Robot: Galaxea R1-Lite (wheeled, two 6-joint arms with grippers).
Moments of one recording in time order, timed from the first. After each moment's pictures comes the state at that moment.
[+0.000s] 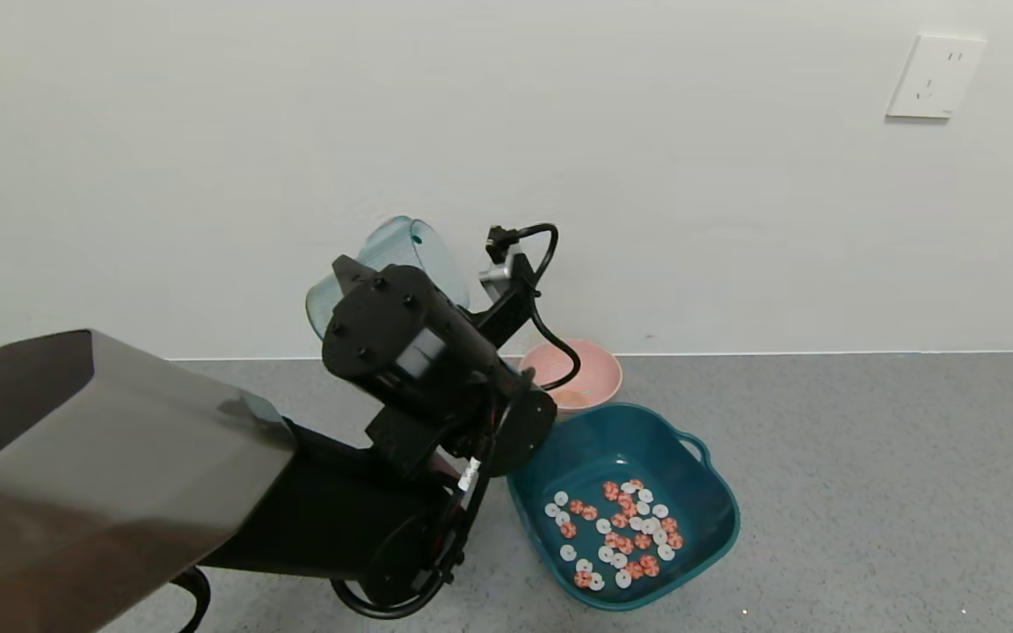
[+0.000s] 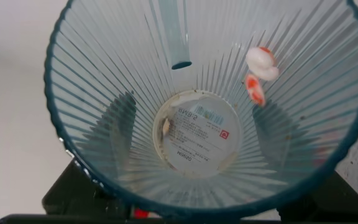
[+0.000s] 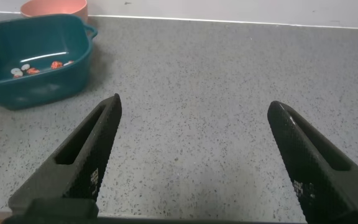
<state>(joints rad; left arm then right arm) -0.80 2.07 -1.11 -1.56 1.47 1.63 0.00 0.00 0.00 0.00 0.01 0.00</state>
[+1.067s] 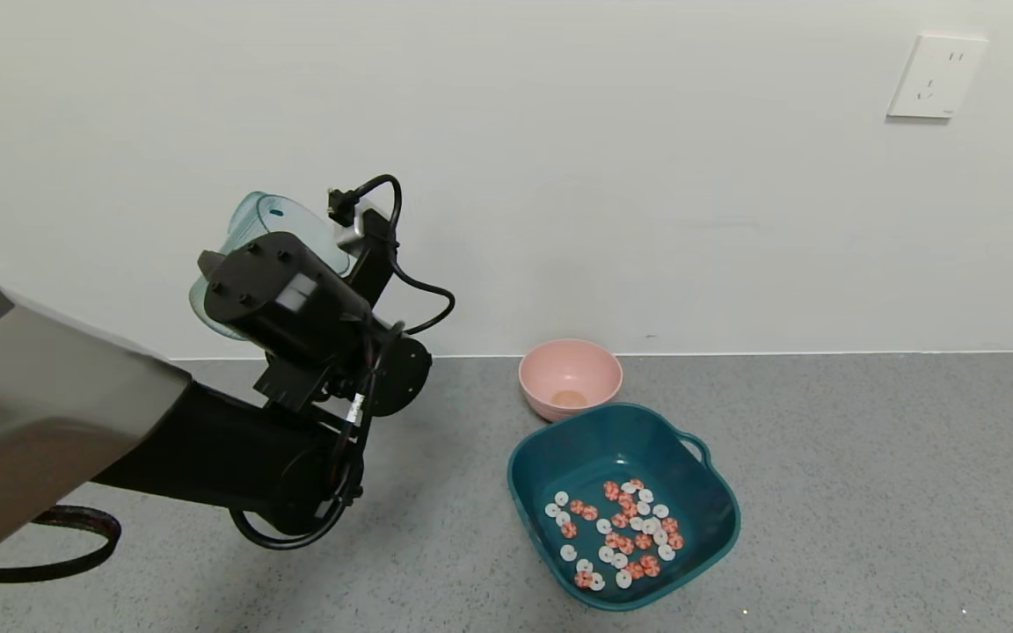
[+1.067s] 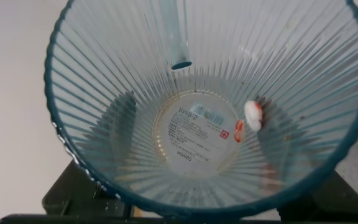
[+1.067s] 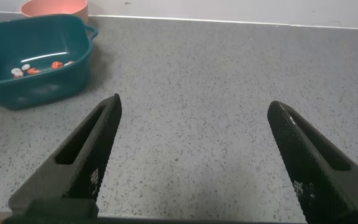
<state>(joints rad) -0.54 2.02 -1.02 -1.56 1.40 1.30 0.00 0.00 0.00 0.00 0.01 0.00</state>
